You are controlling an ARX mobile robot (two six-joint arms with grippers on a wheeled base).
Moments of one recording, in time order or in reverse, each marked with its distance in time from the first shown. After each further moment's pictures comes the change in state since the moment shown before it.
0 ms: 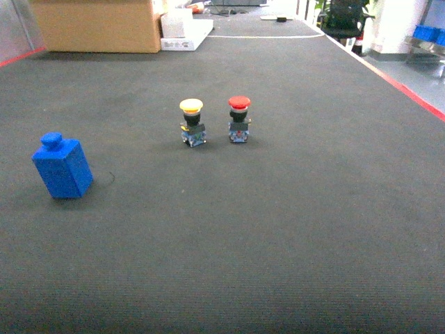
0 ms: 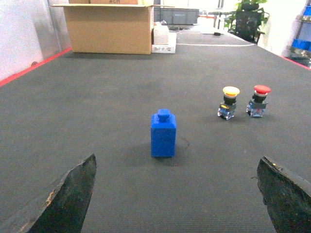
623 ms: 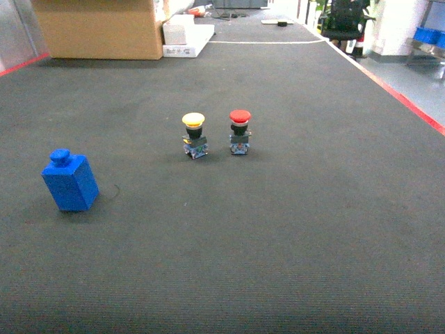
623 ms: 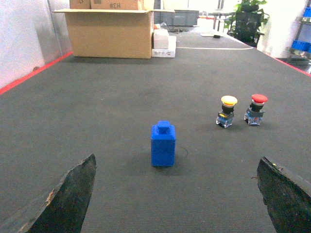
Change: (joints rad) left arm 0.000 0.000 0.000 -0.001 0.000 0.000; right arm 0.000 0.000 0.000 -0.001 0.000 0.000
